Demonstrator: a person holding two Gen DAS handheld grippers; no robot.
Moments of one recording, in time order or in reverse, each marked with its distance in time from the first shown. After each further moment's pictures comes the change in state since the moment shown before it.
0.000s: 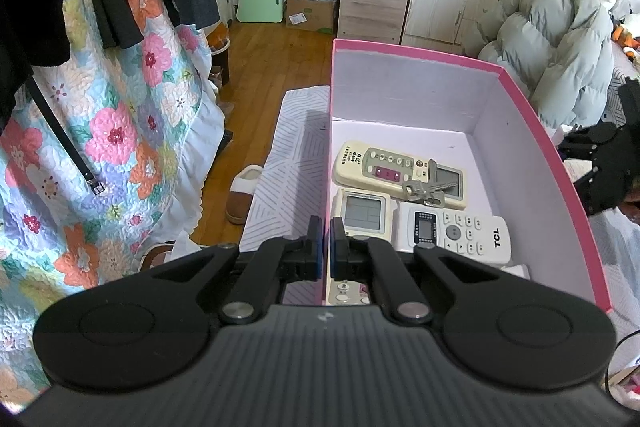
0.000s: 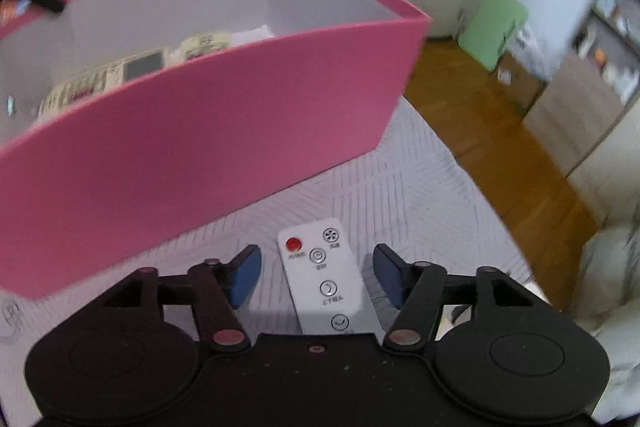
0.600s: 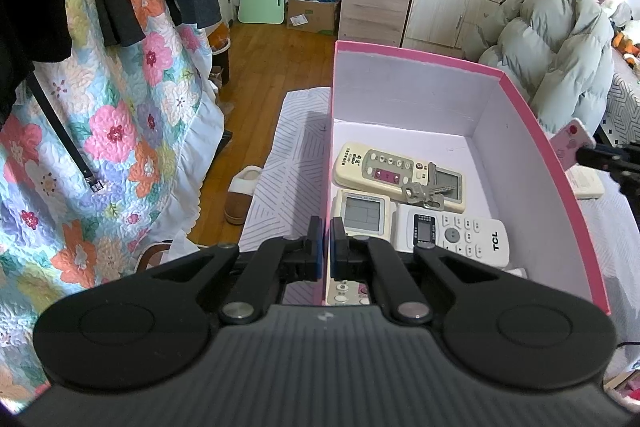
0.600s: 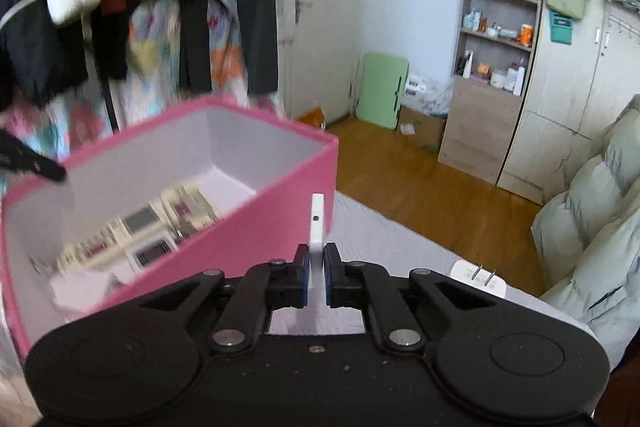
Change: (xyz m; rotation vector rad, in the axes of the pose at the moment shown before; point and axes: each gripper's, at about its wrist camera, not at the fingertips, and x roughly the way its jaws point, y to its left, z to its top) left arm 0.000 0.001 -0.003 -0.014 -0.010 -0.003; right arm -0.113 0.064 -0.035 0.222 -0.435 -0.228
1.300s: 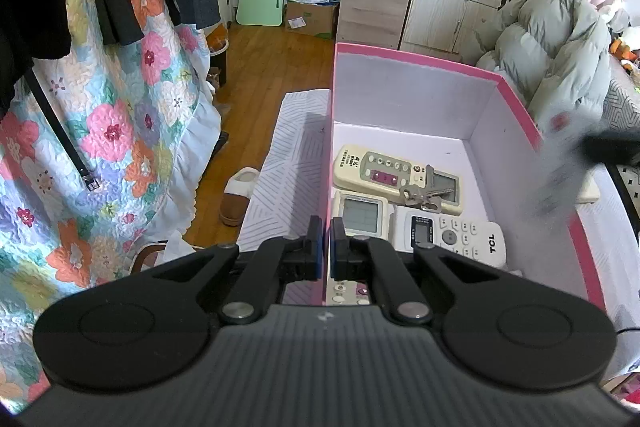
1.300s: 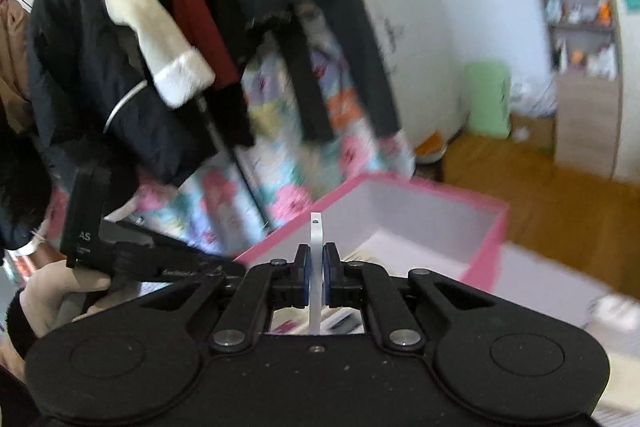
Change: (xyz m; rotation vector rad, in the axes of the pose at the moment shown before) left arm -0.001 0.001 0.002 -0.017 -0.007 -0.015; right arm 0.011 0.054 0.053 0.151 0.007 0.414
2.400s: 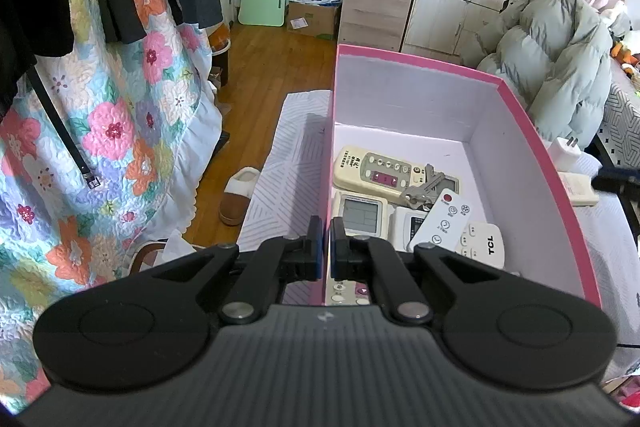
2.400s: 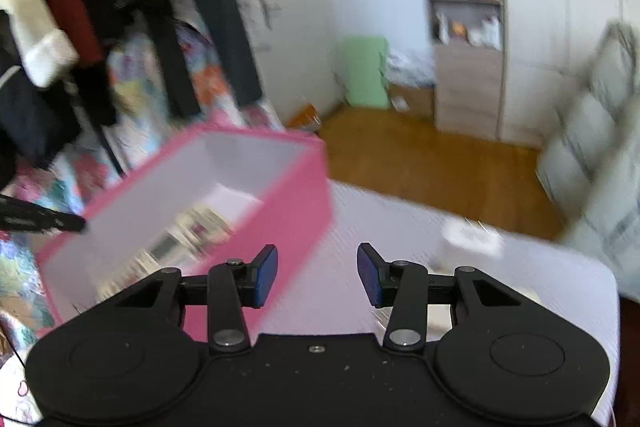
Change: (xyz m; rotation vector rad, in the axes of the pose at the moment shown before) left arm -0.004 0.007 -0.005 -0.012 -0.007 0.000; right arm -0.051 -0.091 -0.055 0.104 0.067 -0.398
